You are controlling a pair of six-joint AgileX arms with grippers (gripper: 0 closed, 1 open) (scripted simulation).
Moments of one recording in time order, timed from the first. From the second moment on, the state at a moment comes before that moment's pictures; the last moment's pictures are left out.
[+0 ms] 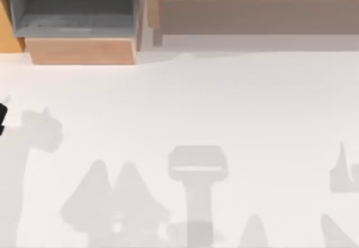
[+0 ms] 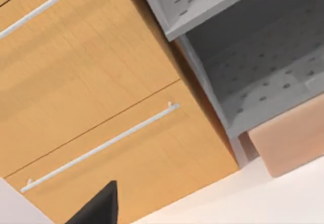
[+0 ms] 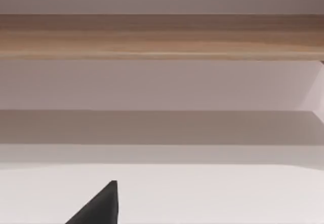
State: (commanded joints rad) left arm 0.17 0.87 0.33 0.37 0.19 0.58; right arm 0.00 0.00 0.00 0.00 0.00 0.00
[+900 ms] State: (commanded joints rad) left arm 0.39 2.08 0.97 1.04 0.43 1.44; right arm 0.00 0.00 0.00 0.00 0.00 0.00
